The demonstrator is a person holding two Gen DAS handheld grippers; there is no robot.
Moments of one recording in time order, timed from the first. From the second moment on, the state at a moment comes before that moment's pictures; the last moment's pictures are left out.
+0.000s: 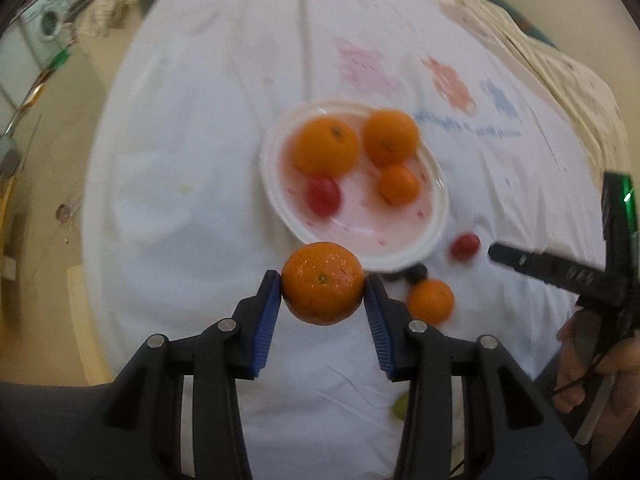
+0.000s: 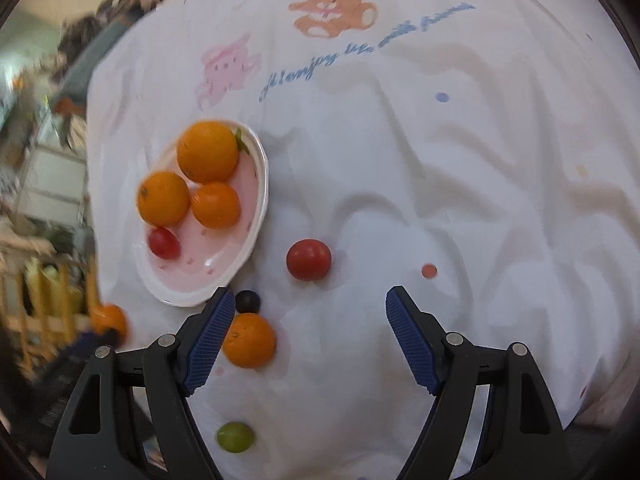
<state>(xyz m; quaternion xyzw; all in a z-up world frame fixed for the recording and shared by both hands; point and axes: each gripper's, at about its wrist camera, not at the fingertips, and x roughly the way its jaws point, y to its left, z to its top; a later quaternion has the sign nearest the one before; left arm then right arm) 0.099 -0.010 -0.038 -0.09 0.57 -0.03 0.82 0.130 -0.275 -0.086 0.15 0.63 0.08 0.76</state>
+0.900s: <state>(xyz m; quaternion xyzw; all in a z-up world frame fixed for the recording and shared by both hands) 0.106 0.008 -0.042 -0.12 0.56 0.00 0.82 0.149 -0.246 -0.110 0.02 0.63 0.10 0.77</state>
